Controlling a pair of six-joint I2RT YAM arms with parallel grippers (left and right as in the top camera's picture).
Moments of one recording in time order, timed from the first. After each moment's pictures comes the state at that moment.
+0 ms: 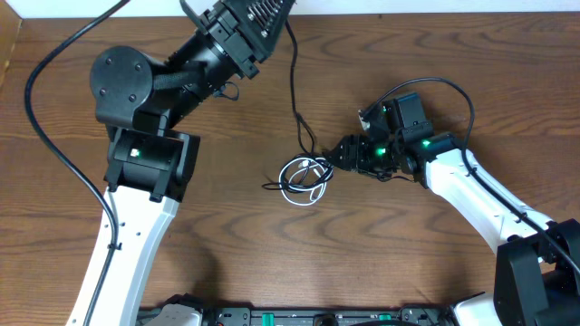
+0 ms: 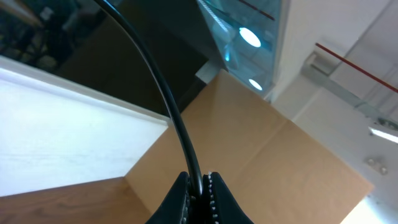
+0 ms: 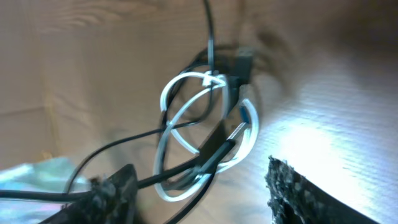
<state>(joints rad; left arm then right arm) -0.25 1.30 1.41 0.28 0.65 -1.01 0.36 1.62 1.00 -0.44 -0.62 0.60</state>
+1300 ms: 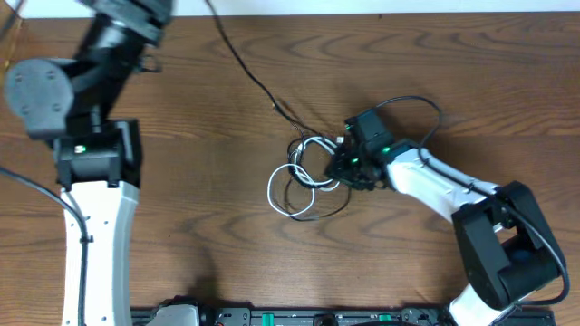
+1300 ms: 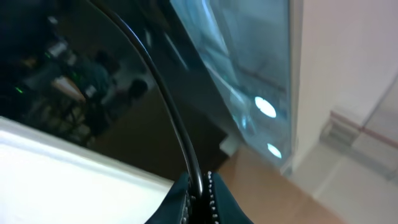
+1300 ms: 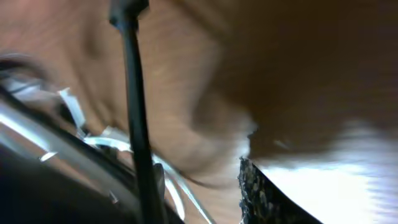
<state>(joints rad) 0.10 1.31 1.41 0.51 0.62 -1.25 0.45 1.81 1.00 -0.39 -0.32 0.85</state>
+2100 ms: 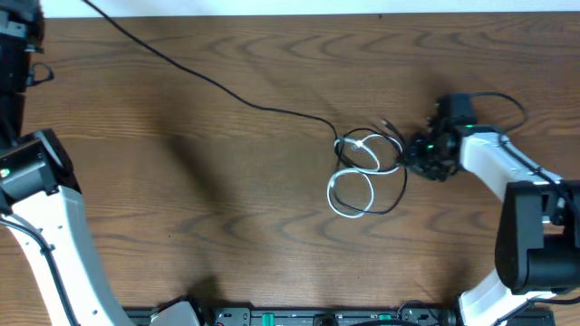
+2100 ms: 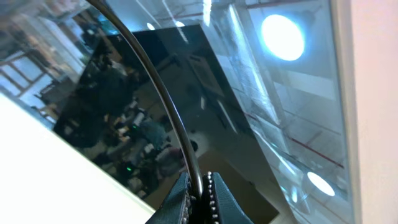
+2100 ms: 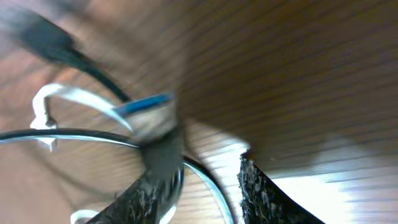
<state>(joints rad) 0.49 1.31 1.41 0.47 0.63 -1.38 0.00 1.81 1.01 -0.55 -0.29 0.54</state>
